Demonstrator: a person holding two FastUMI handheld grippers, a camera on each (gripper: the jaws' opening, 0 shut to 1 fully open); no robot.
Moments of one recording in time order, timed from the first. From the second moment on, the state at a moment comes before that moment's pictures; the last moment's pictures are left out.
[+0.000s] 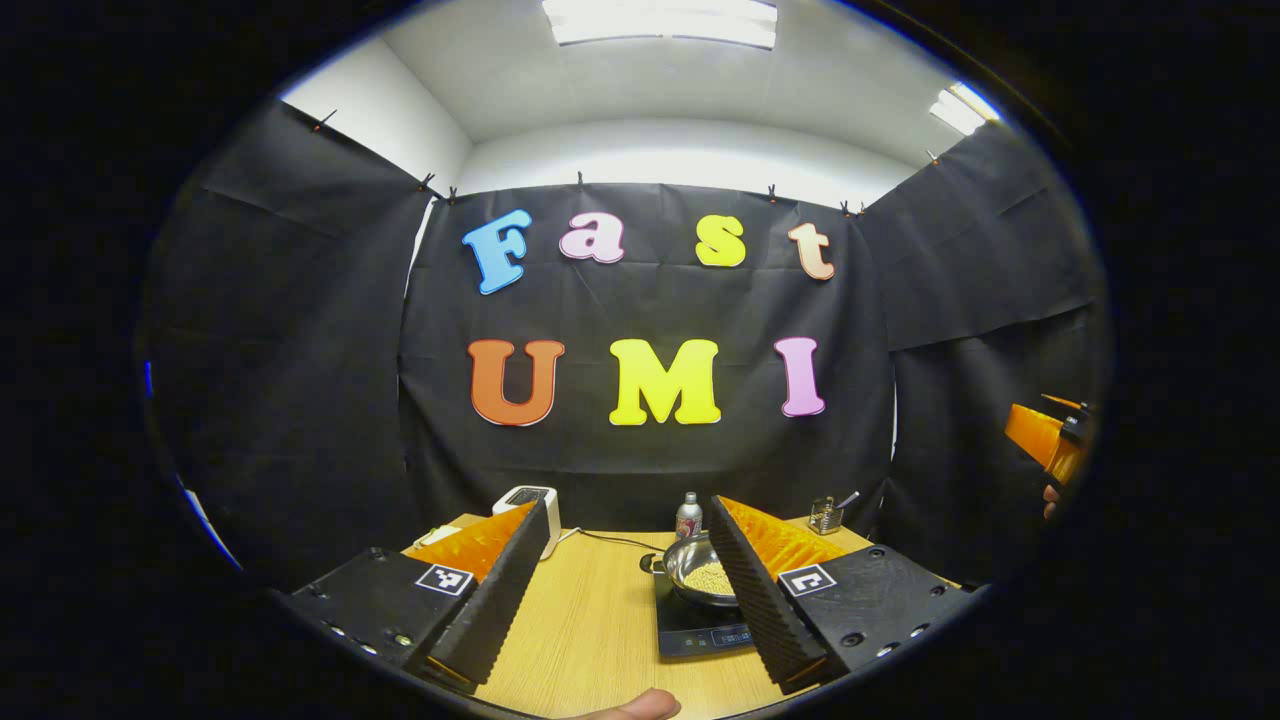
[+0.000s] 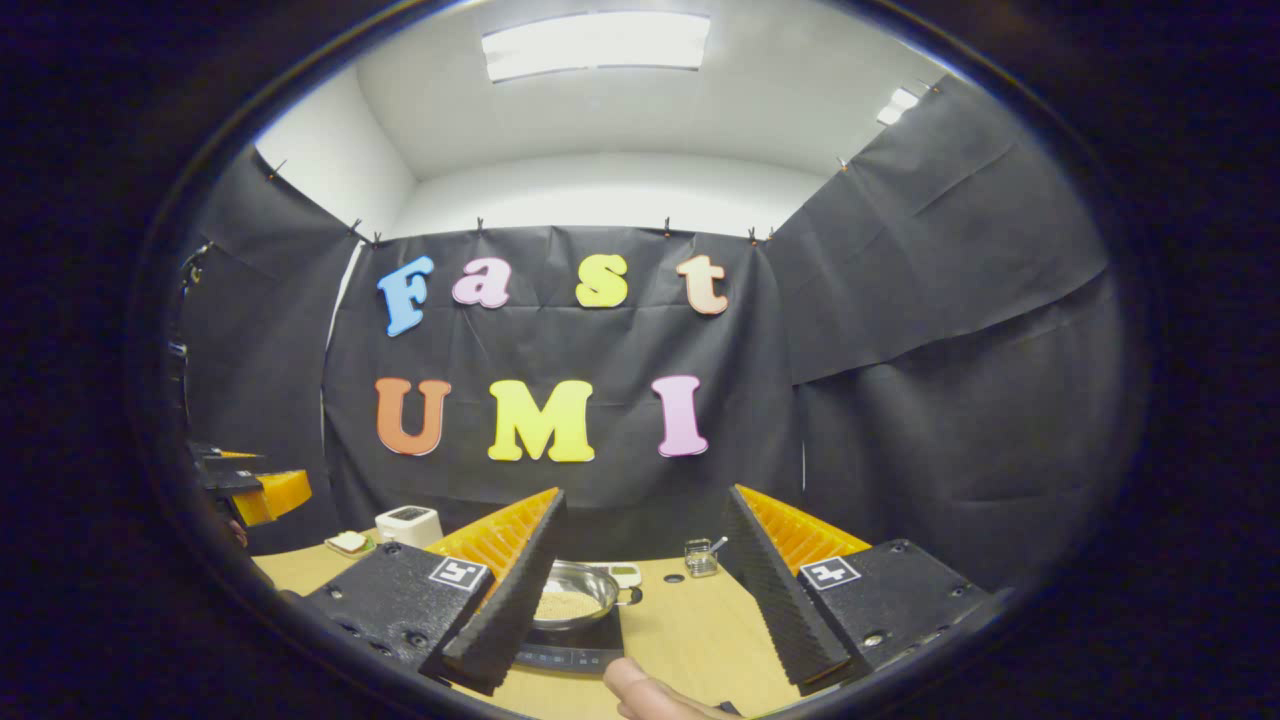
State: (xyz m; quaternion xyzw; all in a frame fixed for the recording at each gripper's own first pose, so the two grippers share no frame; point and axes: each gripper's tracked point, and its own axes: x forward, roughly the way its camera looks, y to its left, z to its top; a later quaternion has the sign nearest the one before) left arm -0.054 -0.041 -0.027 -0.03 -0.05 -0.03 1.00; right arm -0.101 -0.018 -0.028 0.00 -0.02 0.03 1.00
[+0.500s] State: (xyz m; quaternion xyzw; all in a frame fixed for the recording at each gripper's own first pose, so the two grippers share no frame) left arm -0.052 -0.036 -0.033 -0.04 -0.05 -0.03 1.00; right arm -0.099 -0.019 -0.037 0.01 -0.02 0.04 1.00
